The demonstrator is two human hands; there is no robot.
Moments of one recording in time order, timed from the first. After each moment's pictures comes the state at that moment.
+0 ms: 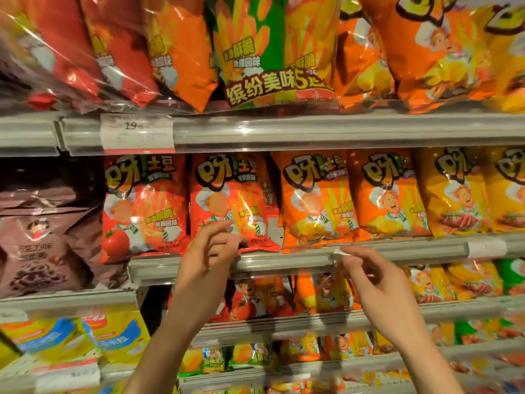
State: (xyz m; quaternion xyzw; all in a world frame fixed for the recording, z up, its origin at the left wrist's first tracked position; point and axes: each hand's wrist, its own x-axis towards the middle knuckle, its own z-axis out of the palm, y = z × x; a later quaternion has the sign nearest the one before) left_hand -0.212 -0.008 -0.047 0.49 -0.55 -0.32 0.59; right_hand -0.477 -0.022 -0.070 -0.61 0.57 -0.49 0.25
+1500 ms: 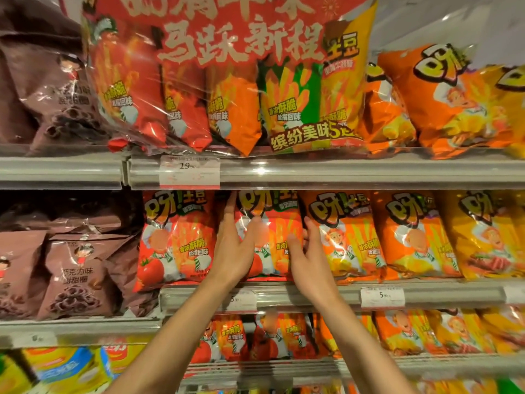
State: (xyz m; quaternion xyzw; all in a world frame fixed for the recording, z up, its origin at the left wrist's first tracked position) left_hand -0.184 -0.102 -0.023 0.54 -0.58 -0.19 0.58; right_hand -0.338 -0.101 -0.035 -0.63 0.49 -0.51 0.32
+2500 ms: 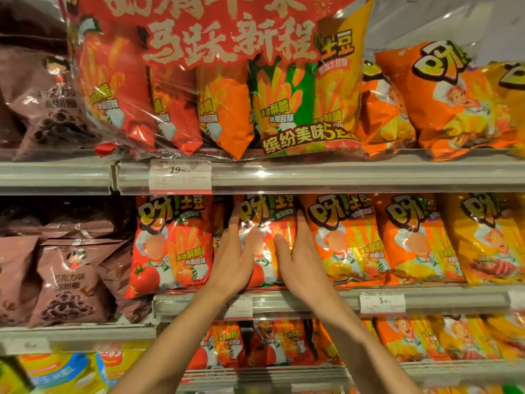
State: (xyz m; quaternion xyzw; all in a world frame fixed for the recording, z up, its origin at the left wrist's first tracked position) left_hand -0.187 -0.111 -0.041 0.60 -0.62 -0.17 0.49; right_hand -0.336 -0.117 -0.033 -0.72 0.49 -0.45 0.18
